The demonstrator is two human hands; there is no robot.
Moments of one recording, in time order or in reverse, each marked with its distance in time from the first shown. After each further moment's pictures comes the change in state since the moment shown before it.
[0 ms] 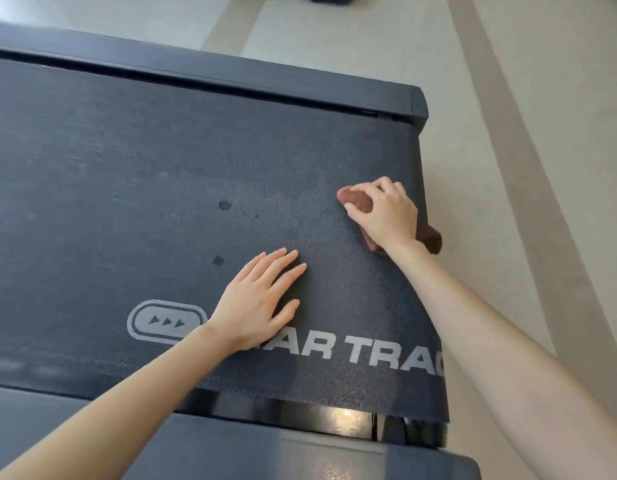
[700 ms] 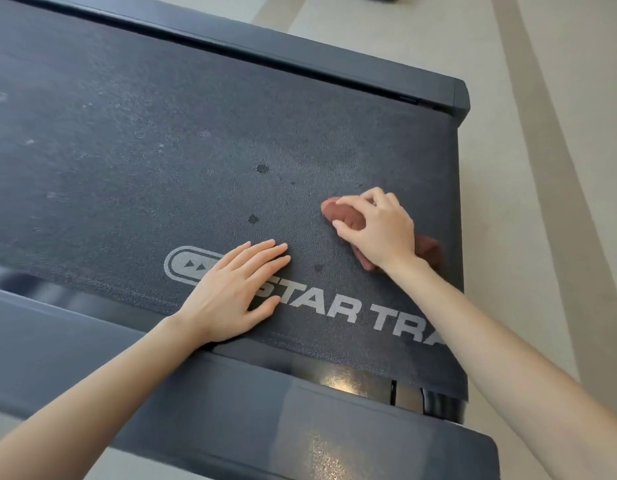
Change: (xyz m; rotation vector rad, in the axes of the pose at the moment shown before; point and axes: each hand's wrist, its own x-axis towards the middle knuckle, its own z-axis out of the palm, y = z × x) left_hand -0.079 -0.018 -0.009 -0.003 0.022 -0.052; right_hand -0.063 -0.058 0.011 0.089 -0.020 -0.226
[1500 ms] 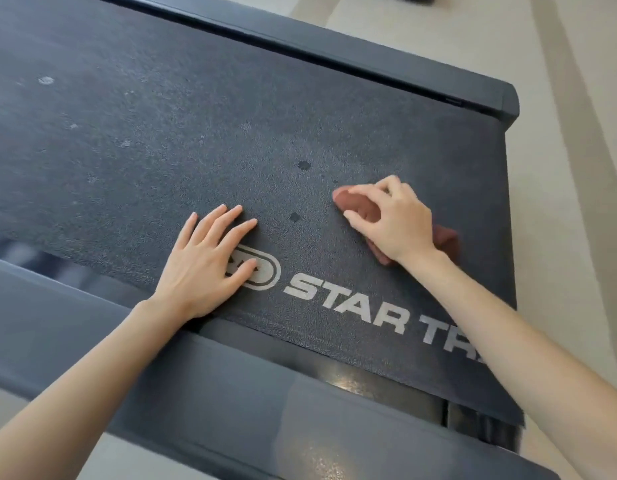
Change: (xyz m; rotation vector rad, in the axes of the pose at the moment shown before) left_hand -0.031 -0.066 -0.015 0.071 0.086 -0.383; right_hand 0.021 -0.035 0.022 -0.005 0.023 -0.086
